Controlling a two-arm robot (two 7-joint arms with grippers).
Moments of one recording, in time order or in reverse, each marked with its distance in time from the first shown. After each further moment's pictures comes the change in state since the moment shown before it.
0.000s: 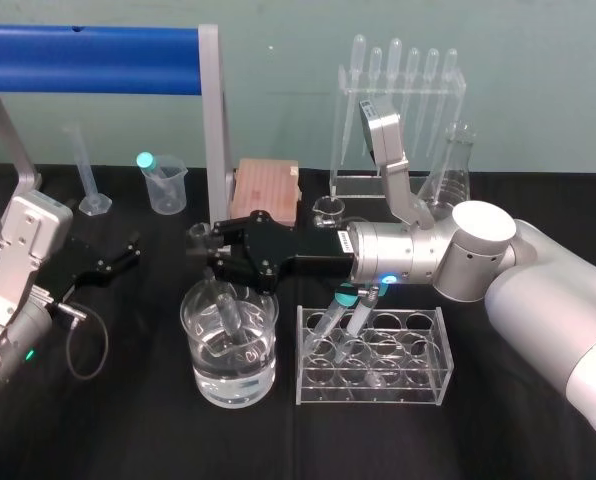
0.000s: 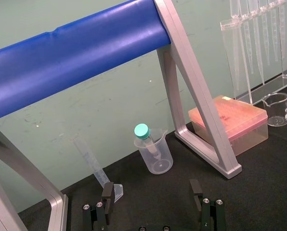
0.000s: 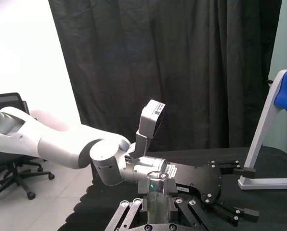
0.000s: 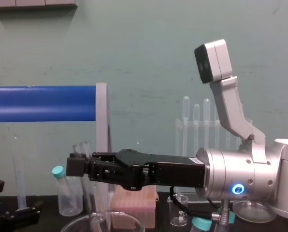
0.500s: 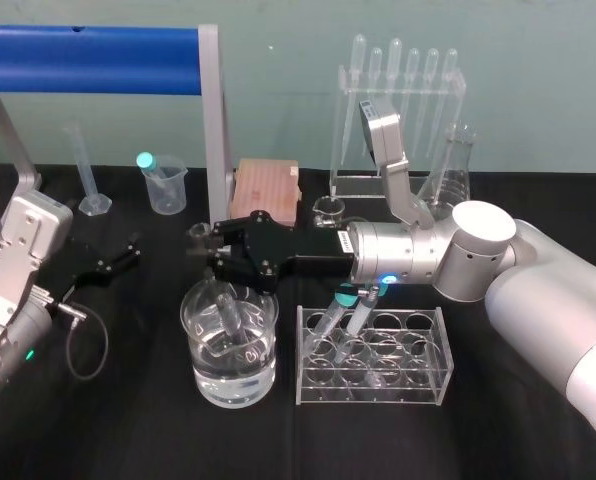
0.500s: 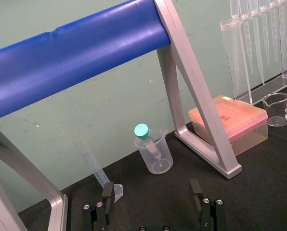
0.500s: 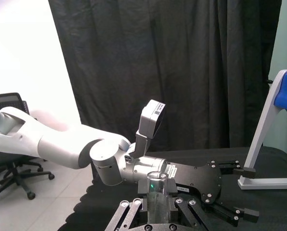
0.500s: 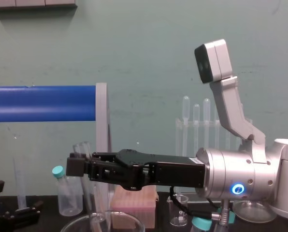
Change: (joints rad) left arm 0.000 0.000 0.000 0.000 0.000 0.000 0.000; right arm 0.000 0.000 0.000 0.000 0.000 0.000 0.000
